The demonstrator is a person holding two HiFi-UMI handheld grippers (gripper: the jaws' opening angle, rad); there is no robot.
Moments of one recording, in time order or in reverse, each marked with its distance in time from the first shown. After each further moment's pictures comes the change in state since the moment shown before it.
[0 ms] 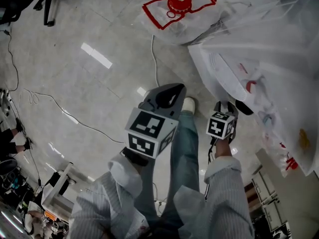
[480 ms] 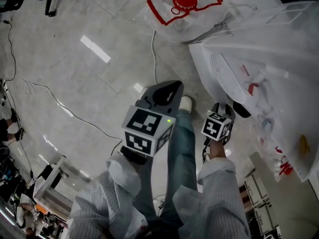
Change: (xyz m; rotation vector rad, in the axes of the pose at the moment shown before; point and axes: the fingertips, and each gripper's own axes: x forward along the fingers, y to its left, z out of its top) left arm 0.000 0.009 -0.005 -0.051 -0.033 0.052; right arm -0.001 0.000 -0.003 0.035 0.007 -0.040
